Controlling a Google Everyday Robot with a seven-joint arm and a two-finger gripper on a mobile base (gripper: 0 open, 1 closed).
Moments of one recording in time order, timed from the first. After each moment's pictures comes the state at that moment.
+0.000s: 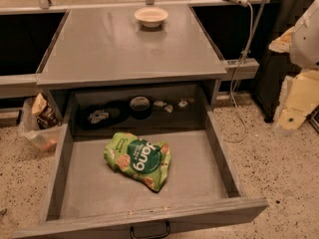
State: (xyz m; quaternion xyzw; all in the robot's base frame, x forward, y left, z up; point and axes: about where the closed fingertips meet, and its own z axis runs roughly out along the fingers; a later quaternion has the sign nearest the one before) arm 0.438 -0.217 0.976 -0.60 0.78 -0.03 0.16
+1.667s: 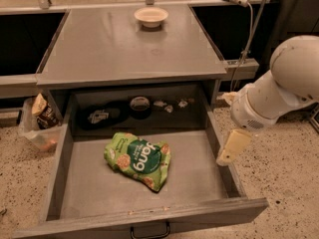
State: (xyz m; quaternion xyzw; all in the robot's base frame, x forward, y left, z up) arm 0.494 -0.172 0.804 -0.61 0.76 0.01 0.22
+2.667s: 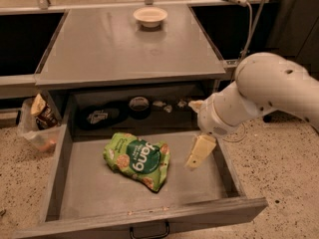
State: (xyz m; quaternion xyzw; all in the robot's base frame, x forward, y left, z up) arm 0.499 -0.096 0.772 -0.63 0.73 0.09 0.25
